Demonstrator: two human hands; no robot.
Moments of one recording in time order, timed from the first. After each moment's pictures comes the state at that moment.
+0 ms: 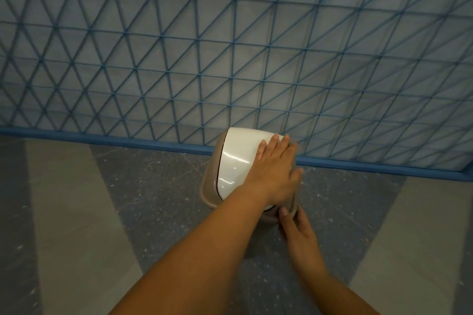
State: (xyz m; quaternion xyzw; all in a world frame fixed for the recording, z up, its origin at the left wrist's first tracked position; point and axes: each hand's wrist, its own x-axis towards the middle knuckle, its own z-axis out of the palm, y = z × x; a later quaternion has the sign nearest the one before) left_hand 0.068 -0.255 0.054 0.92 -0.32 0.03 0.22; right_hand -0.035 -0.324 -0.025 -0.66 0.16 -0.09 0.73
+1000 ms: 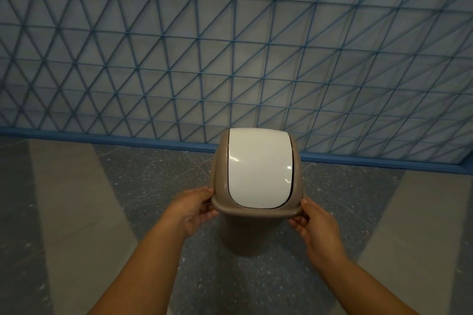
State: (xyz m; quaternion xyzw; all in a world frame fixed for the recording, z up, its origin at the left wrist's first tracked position) left_hand 0.041 -0.119 0.008 0.57 0.21 -0.24 0.75; right_hand -0.037 -0.344 -0.015 -0.53 0.31 -0.10 0.78
